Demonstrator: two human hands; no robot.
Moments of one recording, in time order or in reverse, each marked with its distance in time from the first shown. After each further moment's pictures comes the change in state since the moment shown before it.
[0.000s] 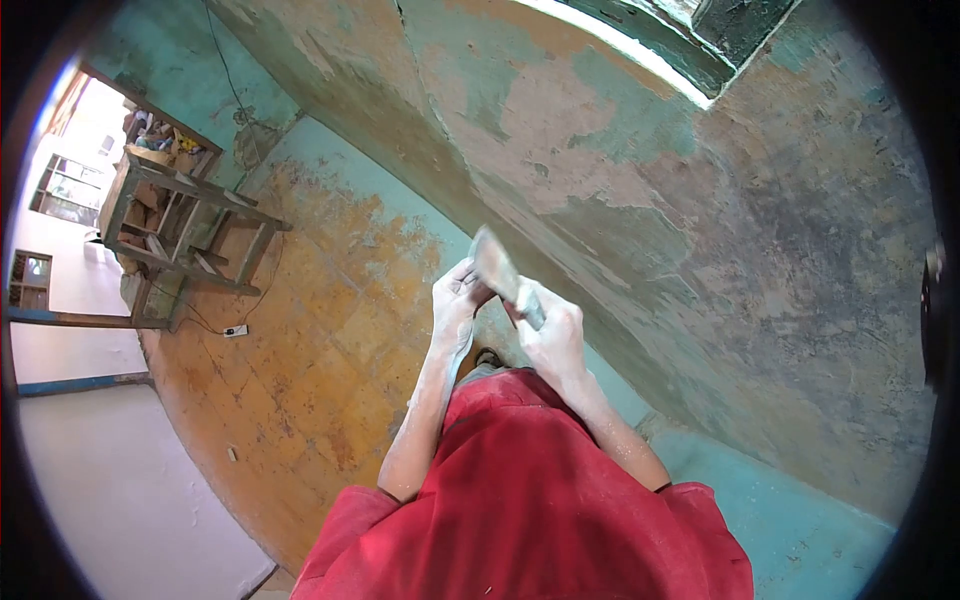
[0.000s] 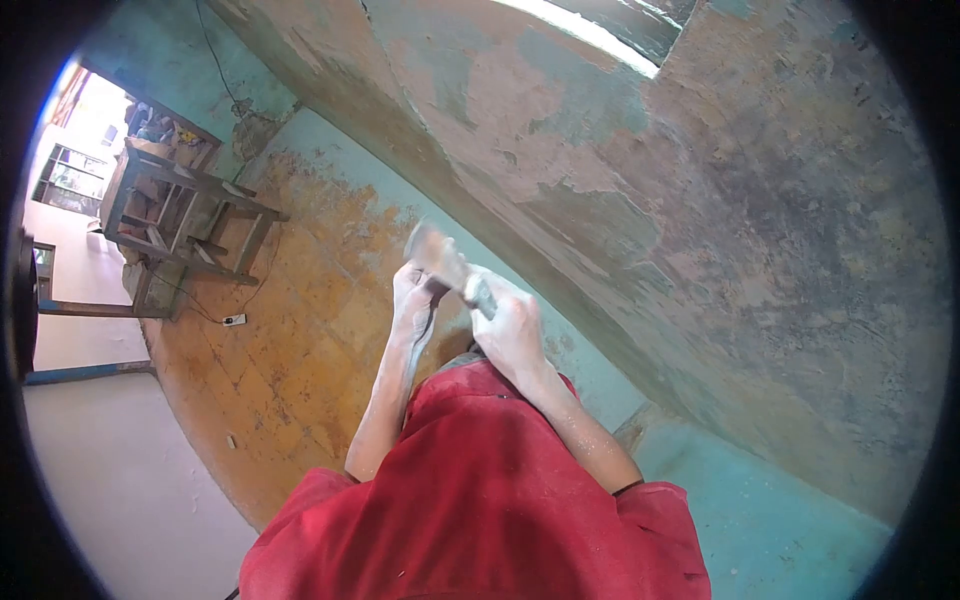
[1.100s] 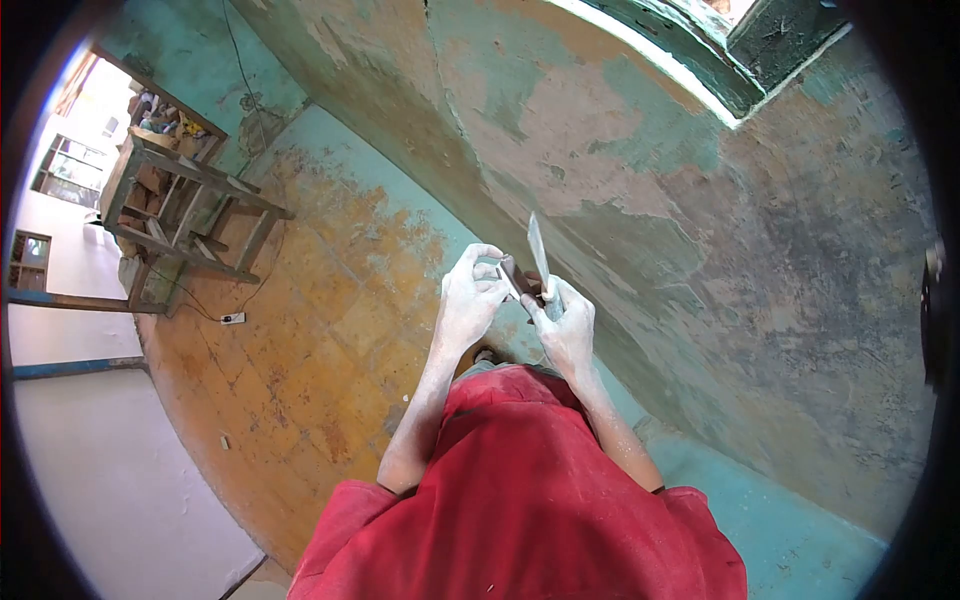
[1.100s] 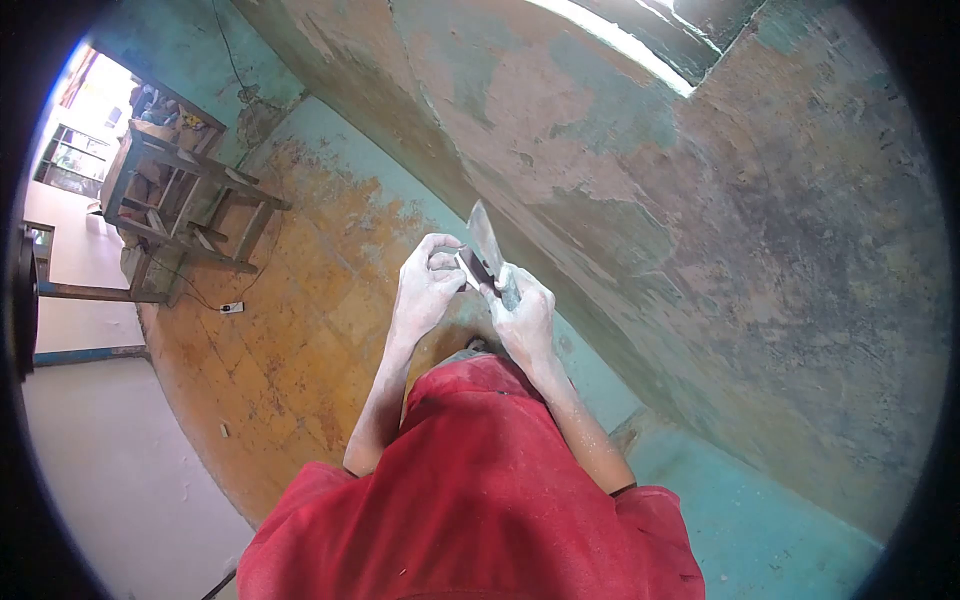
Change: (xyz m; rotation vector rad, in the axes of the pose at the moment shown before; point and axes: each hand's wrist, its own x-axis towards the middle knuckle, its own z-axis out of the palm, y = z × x) left_hand 0.002 0.036 0.014 0.516 0.034 -0.075; right_hand 0.012 0.043 0.020 0.072 0.100 0.064
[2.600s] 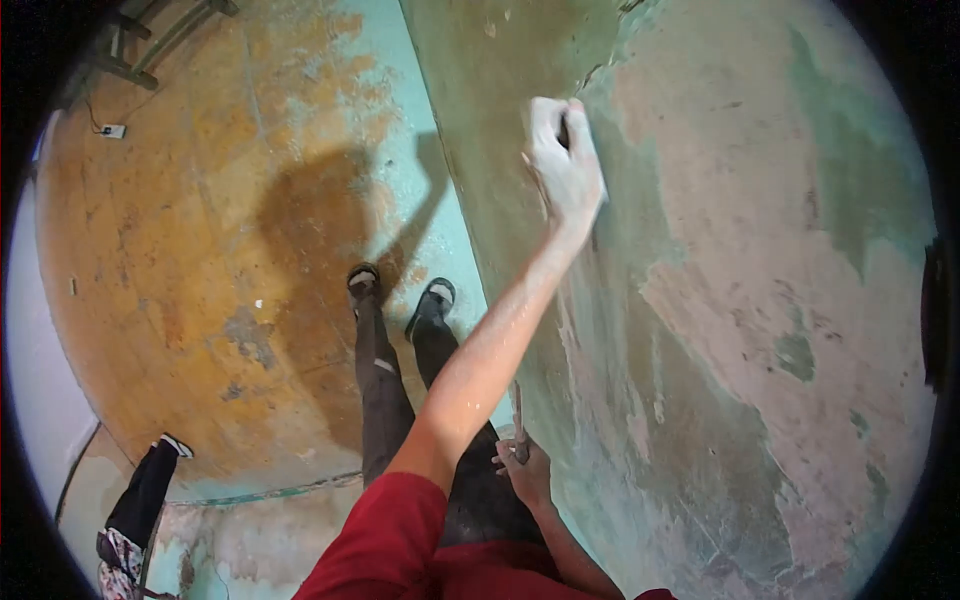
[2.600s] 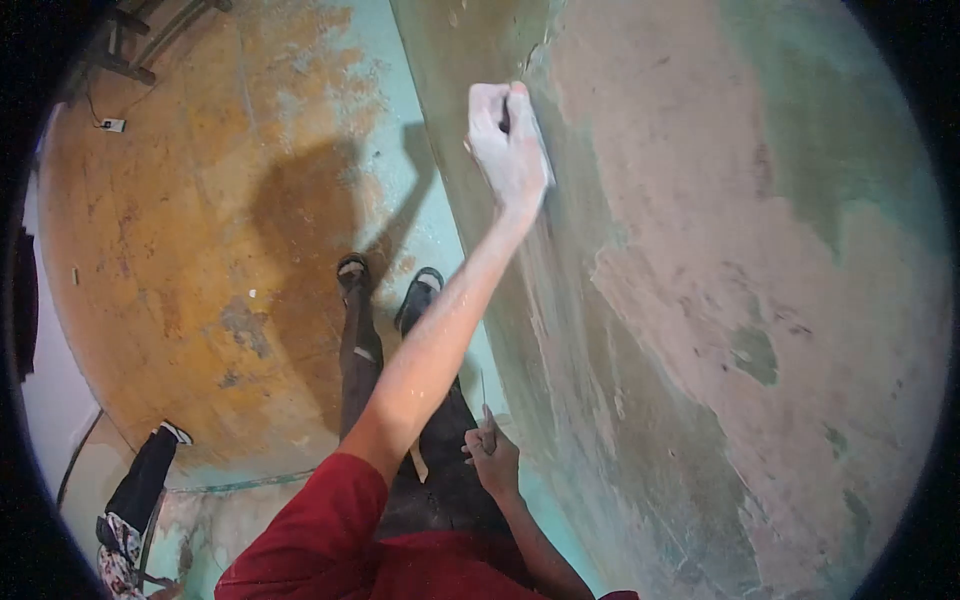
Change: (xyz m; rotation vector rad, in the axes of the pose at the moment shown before) left_hand 0.352 -0.230 0.059 -0.516 1.049 0.251; right_hand -0.051 0.289 -0.031 -0.277 -0.538 0.974
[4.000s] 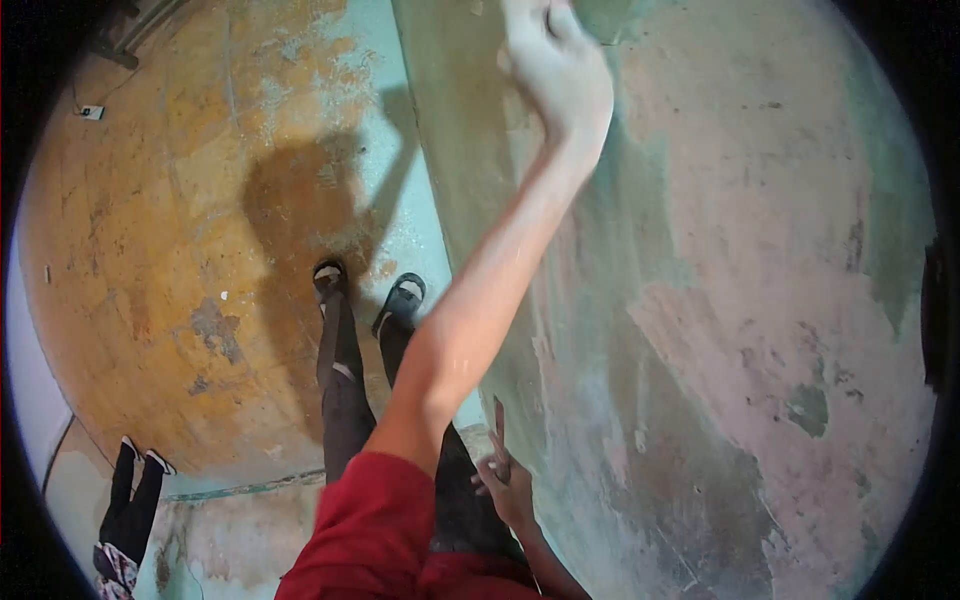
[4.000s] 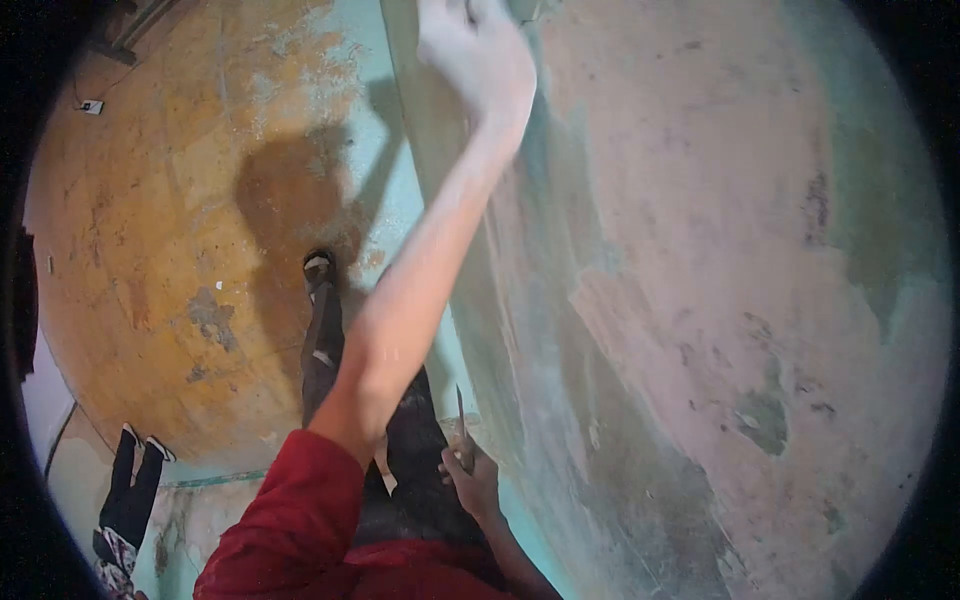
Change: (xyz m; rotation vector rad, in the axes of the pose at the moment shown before) left_hand 0.000 0.019 0.013 -0.060 -0.001 0.156; right_hand -0.014 -0.013 -0.022 0.114 -0.021 0.087
